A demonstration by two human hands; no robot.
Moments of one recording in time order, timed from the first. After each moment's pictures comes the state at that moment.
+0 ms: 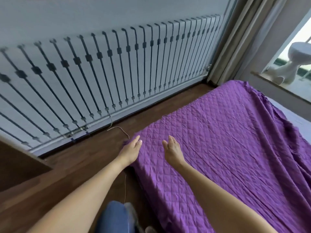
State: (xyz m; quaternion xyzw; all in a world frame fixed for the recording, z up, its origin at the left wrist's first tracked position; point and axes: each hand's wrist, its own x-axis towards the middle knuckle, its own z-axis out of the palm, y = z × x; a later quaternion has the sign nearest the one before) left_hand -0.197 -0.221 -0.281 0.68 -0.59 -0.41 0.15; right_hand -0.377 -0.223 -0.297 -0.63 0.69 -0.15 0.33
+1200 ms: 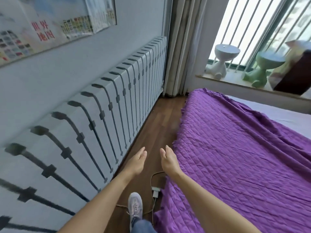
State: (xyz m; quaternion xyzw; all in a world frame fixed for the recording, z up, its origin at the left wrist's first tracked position) left_hand -0.076 -0.726 -0.275 0.45 -0.72 -0.52 0.07; right_hand -0.203 -0.651 -0.290 -0.35 0.83 -0.34 0.28
